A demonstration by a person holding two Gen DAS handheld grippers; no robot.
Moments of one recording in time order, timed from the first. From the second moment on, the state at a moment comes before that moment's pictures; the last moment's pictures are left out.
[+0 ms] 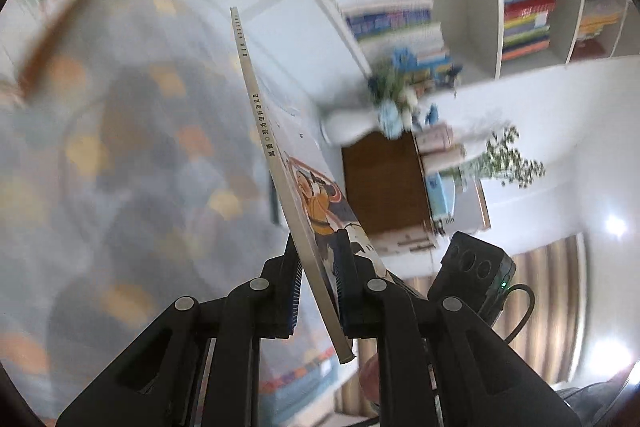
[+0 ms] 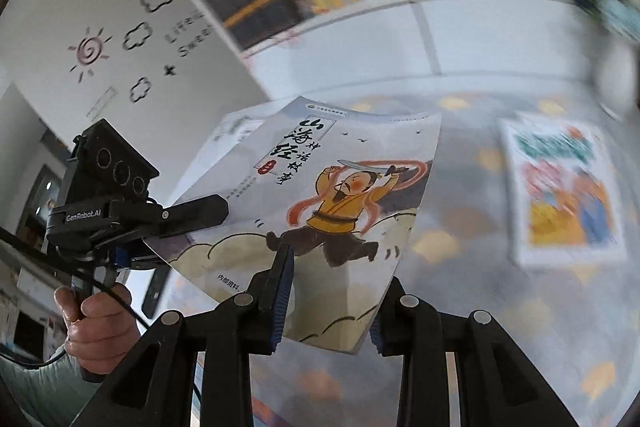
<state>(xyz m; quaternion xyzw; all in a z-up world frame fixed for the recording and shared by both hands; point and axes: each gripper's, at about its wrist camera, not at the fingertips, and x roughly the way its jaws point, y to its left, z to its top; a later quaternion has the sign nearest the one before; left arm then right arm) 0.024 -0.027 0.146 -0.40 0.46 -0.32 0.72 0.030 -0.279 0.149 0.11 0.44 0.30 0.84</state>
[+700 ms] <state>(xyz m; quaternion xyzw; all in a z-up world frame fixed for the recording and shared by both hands) 0.122 0.202 0.102 -0.38 0.46 -0.23 0.77 0.150 0.000 0.108 0.07 0.49 0.31 0.81</state>
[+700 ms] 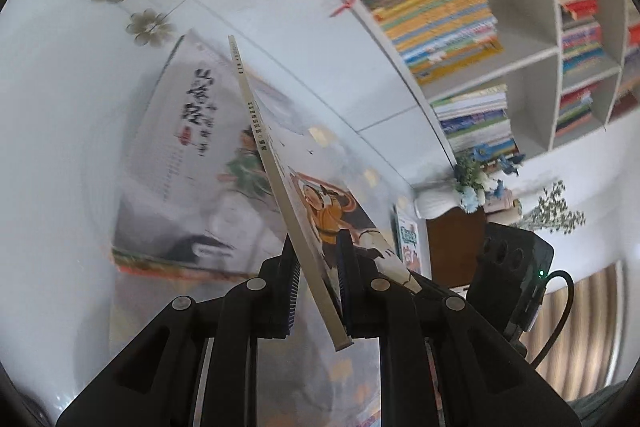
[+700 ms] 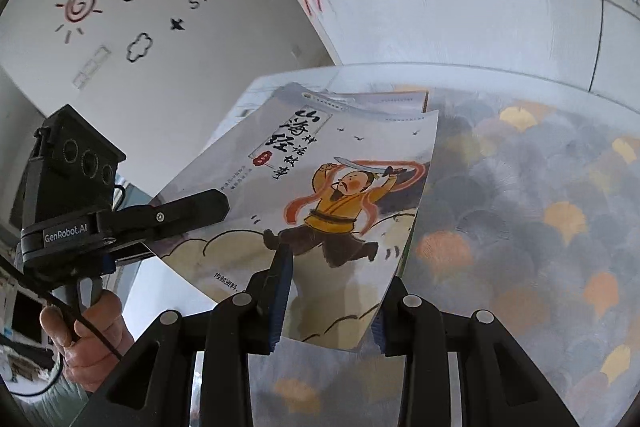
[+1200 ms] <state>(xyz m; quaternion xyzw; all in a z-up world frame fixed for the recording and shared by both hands) 0.148 0.241 0.048 -0.36 0.50 -0.18 0.77 0.191 0.030 0.054 0.07 0.56 0.27 0.78</state>
